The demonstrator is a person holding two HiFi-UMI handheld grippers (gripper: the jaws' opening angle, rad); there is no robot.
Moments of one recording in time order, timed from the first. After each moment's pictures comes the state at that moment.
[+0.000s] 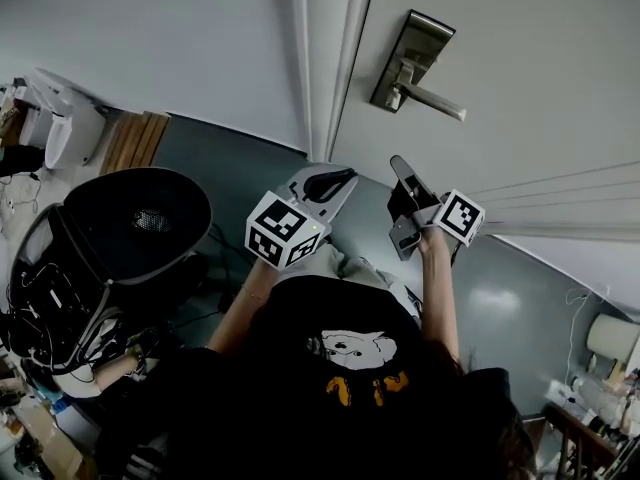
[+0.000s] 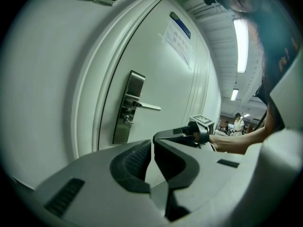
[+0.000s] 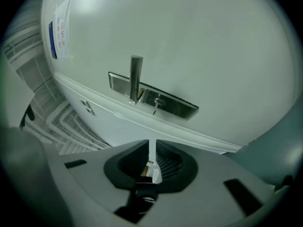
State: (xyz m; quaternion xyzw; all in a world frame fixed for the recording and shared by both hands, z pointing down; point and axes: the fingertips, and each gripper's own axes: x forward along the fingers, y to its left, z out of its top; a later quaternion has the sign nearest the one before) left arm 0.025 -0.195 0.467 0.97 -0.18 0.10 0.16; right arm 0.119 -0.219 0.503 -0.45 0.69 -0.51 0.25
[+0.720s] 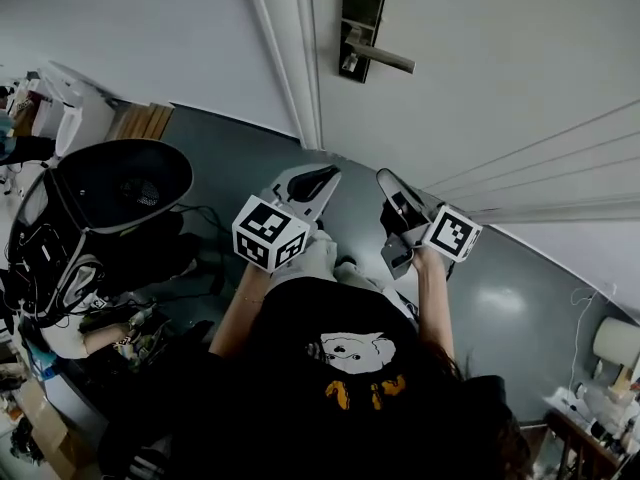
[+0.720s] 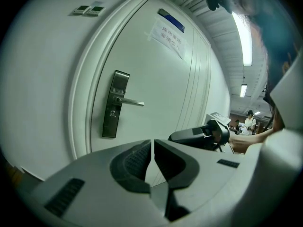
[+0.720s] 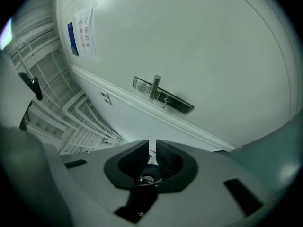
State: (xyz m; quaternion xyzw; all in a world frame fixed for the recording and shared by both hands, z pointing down) left arm 0.062 -0.111 0.455 0.95 -0.25 0.10 0.15; right arm 0.147 -0.103 0.473 -0.42 0.74 -0.48 0.20
